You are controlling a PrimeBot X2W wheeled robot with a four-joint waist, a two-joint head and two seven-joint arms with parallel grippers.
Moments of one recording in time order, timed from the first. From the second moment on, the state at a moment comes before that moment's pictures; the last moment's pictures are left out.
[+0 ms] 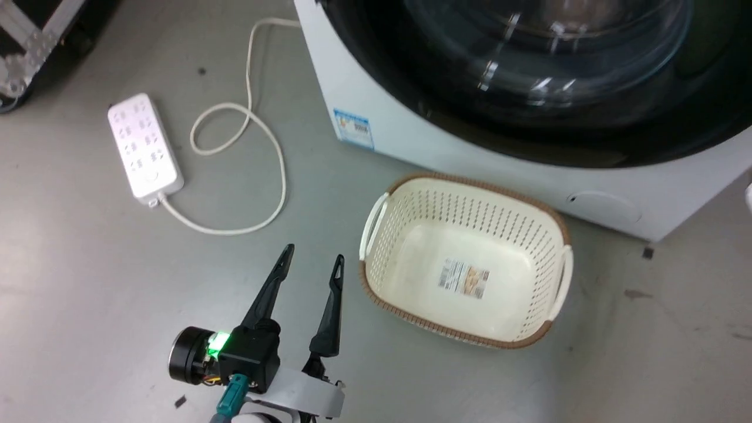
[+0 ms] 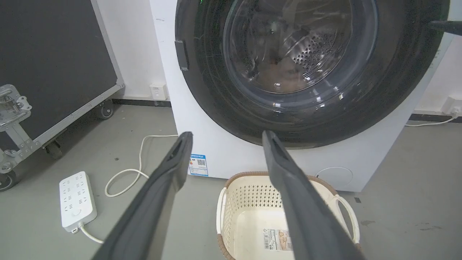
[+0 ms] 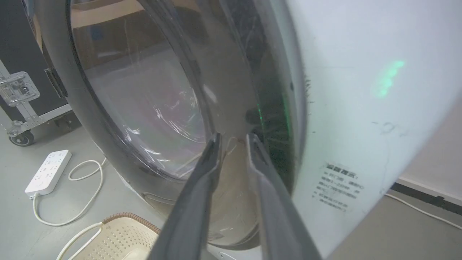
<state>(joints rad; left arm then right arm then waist) -0.09 0.05 -0.26 -0.01 -0.07 0.02 -0.26 -0.79 -0.59 0.27 0.66 0.55 0.14 -0.19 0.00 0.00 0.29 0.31</state>
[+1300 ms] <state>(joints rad) 0.04 0.06 -0.14 0.15 -0.09 -0.07 -0.26 0.10 -0.09 -0.07 0.06 0.14 0.13 -0.26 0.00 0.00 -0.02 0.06</state>
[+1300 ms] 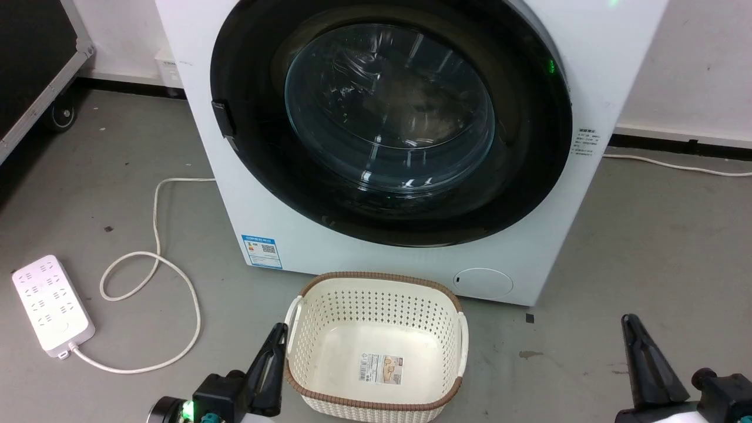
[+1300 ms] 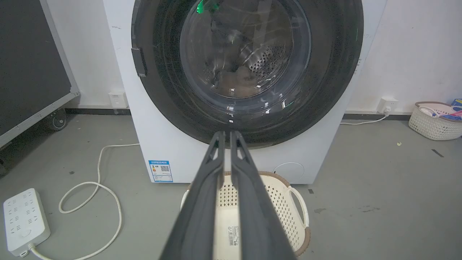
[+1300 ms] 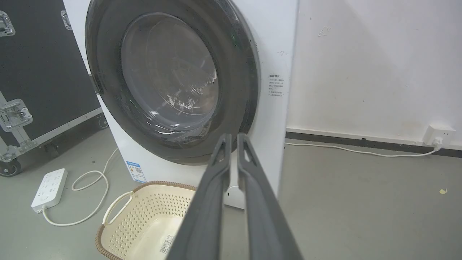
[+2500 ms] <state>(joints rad) 0.04 0.06 -0.10 0.11 -0.07 -0.06 -0.18 0.08 -0.08 -0.05 0.05 0.10 0.13 -0.18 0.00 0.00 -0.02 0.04</state>
